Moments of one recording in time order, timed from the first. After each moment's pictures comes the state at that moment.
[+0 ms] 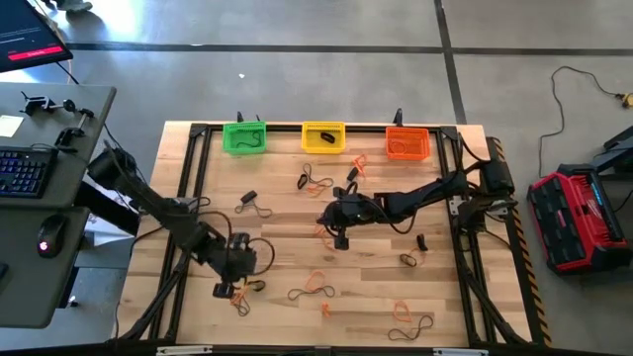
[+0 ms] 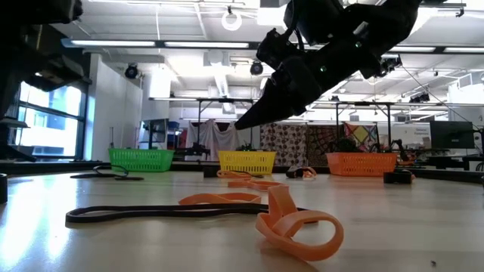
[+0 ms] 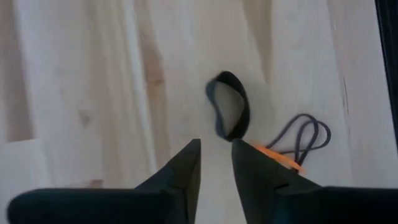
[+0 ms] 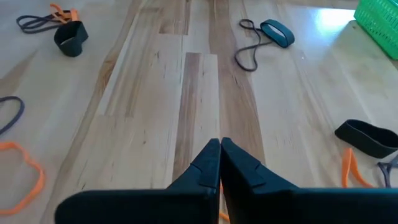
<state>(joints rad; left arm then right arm) -0.65 1.34 0.76 -0.58 -0.07 -0.49 0.07 1.76 0.87 0.33 0.06 -0.05</state>
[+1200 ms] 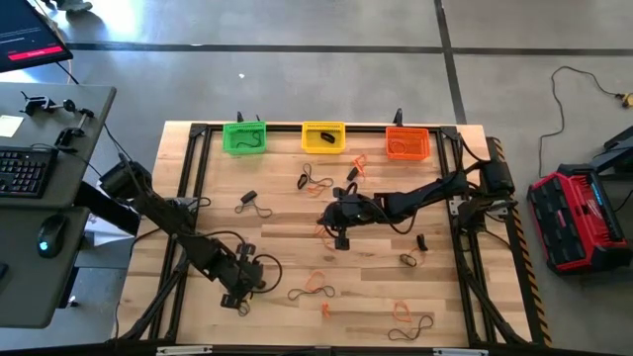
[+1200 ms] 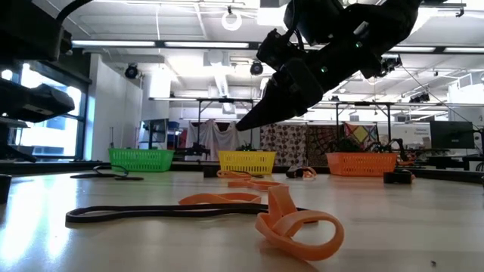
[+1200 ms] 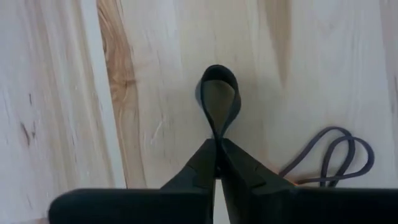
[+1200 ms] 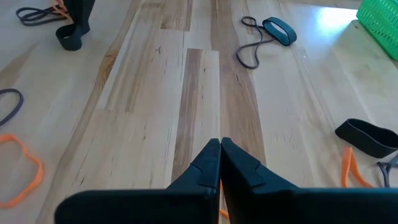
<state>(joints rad) -0.70 1.55 0.76 -0.45 -0.09 -0.53 0.07 1.76 0.87 0.32 0.06 -0.06</state>
